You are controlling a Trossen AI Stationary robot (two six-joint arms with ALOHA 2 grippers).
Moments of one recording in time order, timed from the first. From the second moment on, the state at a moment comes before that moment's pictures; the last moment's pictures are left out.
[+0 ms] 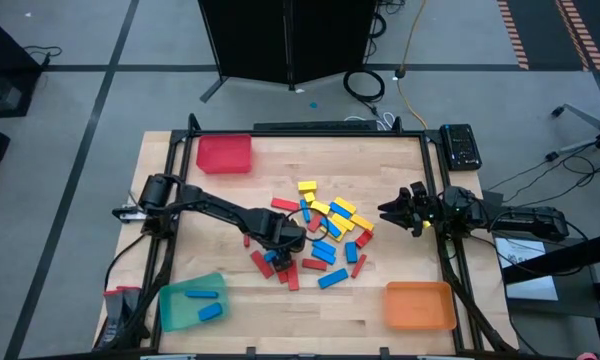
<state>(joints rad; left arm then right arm) -0.16 1.98 1.27 -0.75 -0.01 -0.57 -0.10 0.10 0.01 0.03 -0.11 0.71</state>
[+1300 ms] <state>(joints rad) -0.18 1.92 1.59 -0.98 -0.12 -0.51 -0.10 0.10 0.01 0.03 -0.11 0.69</state>
